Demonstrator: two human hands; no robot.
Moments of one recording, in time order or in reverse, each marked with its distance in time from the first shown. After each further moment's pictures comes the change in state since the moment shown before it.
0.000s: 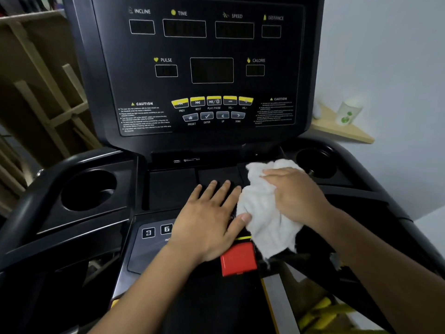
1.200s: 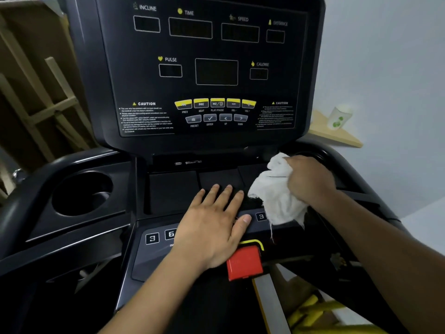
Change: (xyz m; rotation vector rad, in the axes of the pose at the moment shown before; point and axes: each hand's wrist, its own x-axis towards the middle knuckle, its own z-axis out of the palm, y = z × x) left_hand -0.002 -0.004 0.003 -0.051 0.056 0.039; right_hand 0.032 0.024 -0.009 -0.107 0.004 0.428
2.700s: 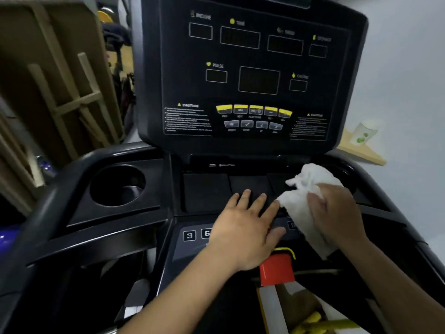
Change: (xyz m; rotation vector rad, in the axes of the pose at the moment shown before) left_hand 0.001 -0.008 -0.008 -0.041 -0.092 0.059; right_hand -0.050 -0.020 0.023 0.266 0.267 -0.016
